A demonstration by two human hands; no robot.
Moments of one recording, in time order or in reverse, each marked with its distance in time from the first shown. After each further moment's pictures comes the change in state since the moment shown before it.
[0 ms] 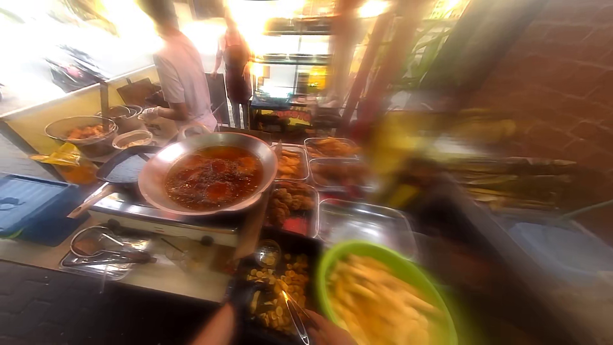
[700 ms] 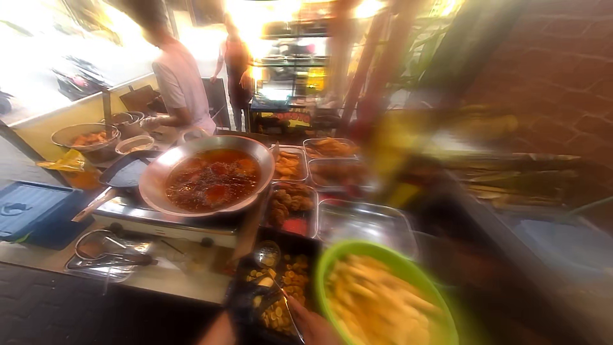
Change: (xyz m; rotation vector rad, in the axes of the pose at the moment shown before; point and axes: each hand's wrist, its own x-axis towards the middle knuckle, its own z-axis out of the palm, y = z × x) left_hand -0.102 0.041 0.063 -0.282 -0.010 0.140; right_hand 0.020 -0.005 0.020 0.016 0.114 -0.212
